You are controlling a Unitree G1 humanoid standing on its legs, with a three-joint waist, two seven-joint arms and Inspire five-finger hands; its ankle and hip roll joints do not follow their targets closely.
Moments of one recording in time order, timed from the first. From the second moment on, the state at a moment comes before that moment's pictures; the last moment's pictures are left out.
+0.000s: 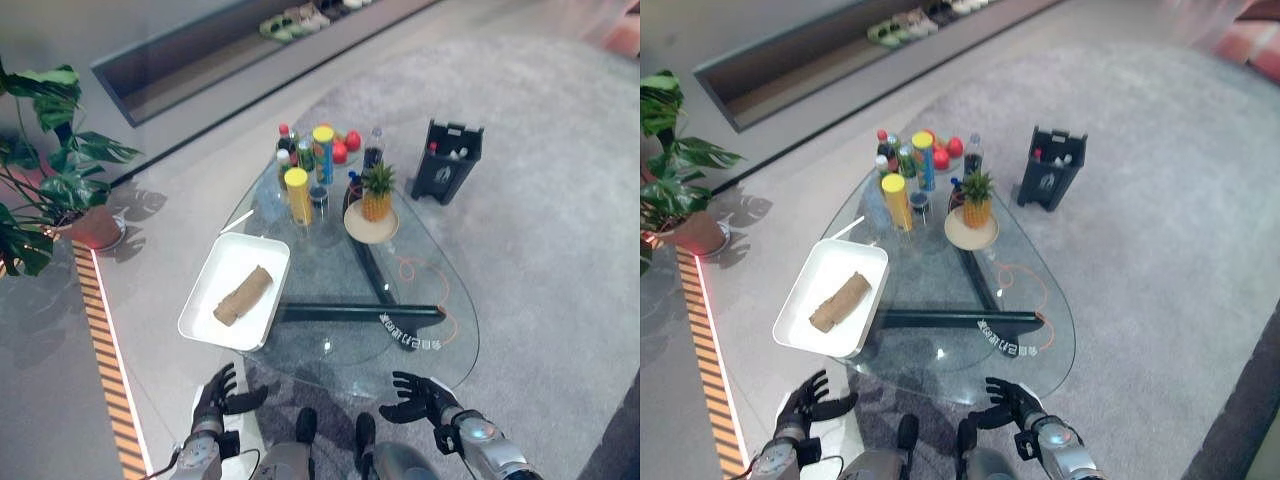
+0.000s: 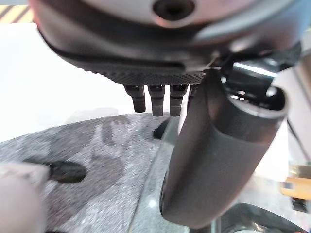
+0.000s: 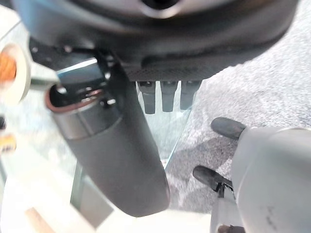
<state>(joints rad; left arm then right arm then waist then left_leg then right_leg) 0.11 0.24 -0.11 0.82 -0.39 -0.08 0.14 -0.01 -0.29 0.29 0.78 0.24 0.13 0.09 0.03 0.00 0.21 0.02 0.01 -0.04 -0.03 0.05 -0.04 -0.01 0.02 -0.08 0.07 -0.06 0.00</state>
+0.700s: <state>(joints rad) 0.05 0.19 -0.14 1.22 -0.56 0.04 -0.10 -0.03 -0.23 0.17 1.25 0.28 0.08 0.07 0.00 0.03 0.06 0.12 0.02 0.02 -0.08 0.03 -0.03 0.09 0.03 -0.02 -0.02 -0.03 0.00</state>
